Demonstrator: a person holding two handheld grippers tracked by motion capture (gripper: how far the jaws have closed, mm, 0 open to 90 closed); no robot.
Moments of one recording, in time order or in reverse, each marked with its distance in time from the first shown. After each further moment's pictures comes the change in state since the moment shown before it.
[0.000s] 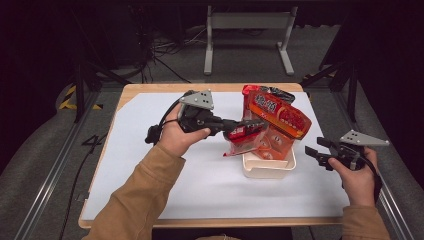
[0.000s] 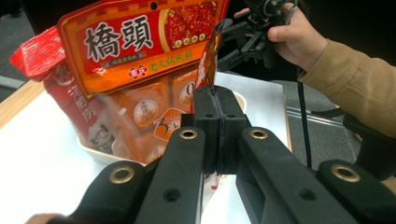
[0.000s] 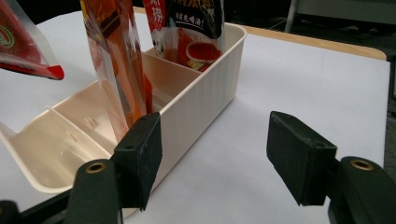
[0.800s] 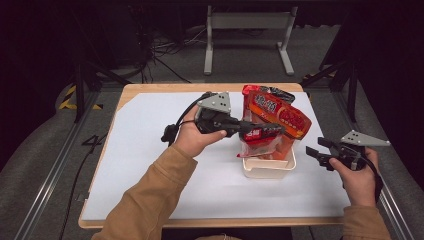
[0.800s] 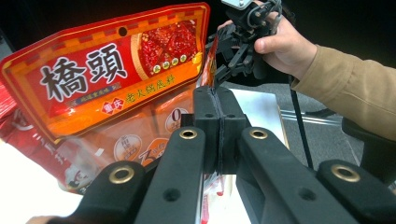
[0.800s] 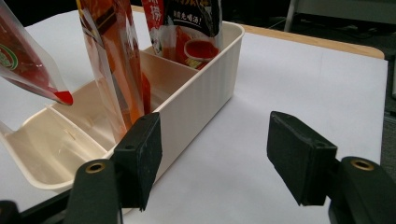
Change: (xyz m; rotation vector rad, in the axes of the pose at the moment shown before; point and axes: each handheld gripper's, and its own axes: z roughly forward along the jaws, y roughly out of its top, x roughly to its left) left arm -0.002 0.008 0.034 -0.040 -0.055 0.079; right arm -0.002 -0.001 -0.002 0.003 -0.002 0.003
